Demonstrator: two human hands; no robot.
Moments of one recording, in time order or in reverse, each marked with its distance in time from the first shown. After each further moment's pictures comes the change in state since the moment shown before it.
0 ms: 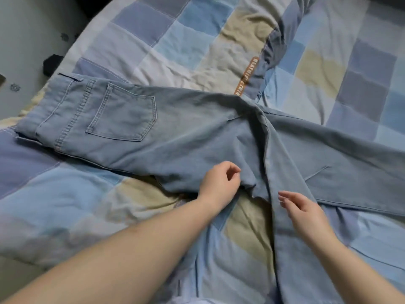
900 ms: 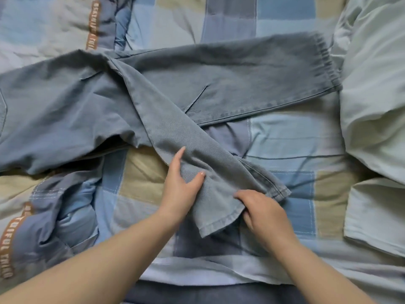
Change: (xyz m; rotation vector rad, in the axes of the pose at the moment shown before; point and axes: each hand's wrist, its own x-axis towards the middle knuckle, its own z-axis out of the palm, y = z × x) left_hand -0.119 0.000 0.238 -0.037 0.014 0.042; right_hand -0.085 0.272 -0.065 -0.353 0.102 -0.417
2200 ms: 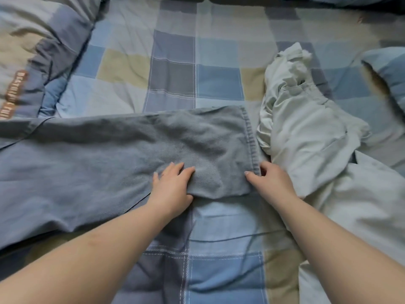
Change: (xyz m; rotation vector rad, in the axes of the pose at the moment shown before) left_hand 0.154 0.096 0.118 0.930 -0.335 0.433; right_hand 0.163 0.133 -0.159 0.167 0.281 0.559
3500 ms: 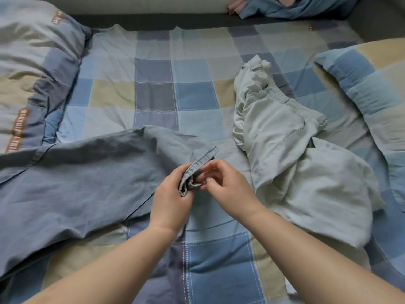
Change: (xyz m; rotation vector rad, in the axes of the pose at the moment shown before) left_hand -0.083 0.063 -0.046 -0.767 0.455 0.125; right_hand -0.105 -0.065 -0.015 0.590 -0.112 -0.275
